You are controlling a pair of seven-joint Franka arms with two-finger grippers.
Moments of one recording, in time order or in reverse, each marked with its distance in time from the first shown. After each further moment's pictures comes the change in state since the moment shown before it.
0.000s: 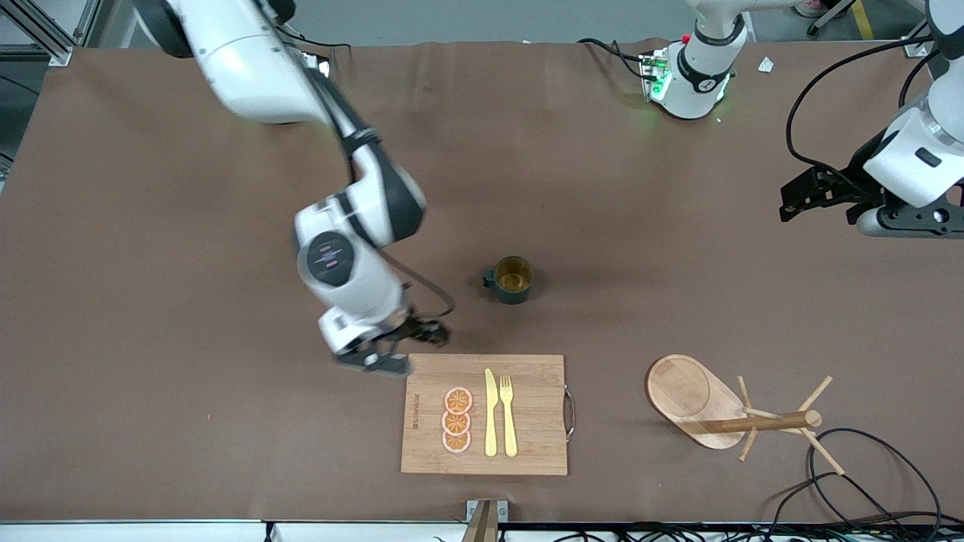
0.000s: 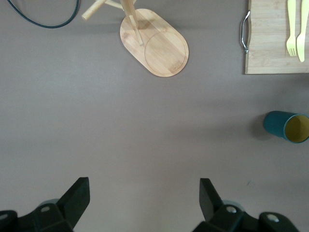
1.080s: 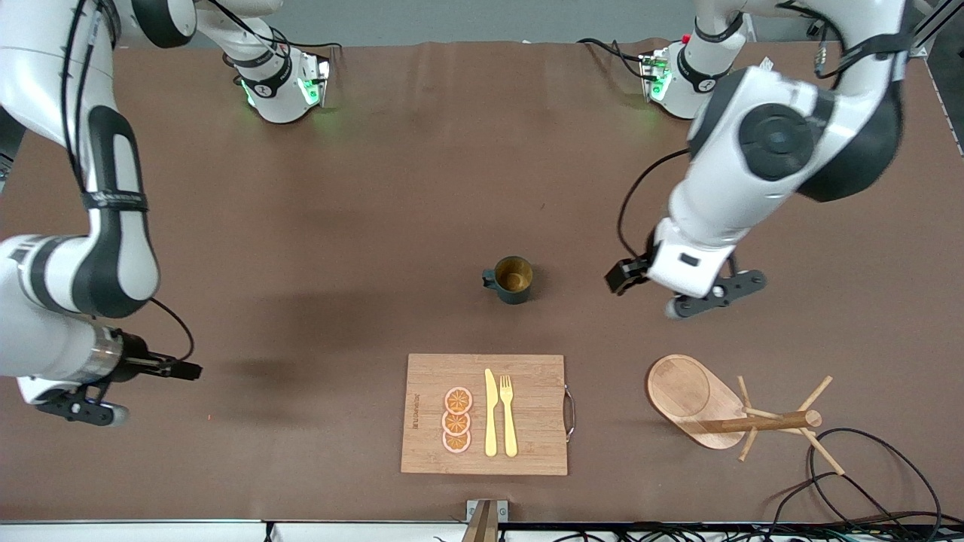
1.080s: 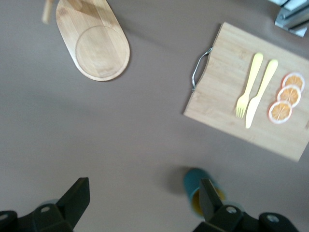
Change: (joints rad) left arm -0.365 0.334 -0.010 0.148 0.094 0.249 -0.835; right arm -0.438 -0.126 -0.067 -0.059 -0.024 -0.208 -0.480
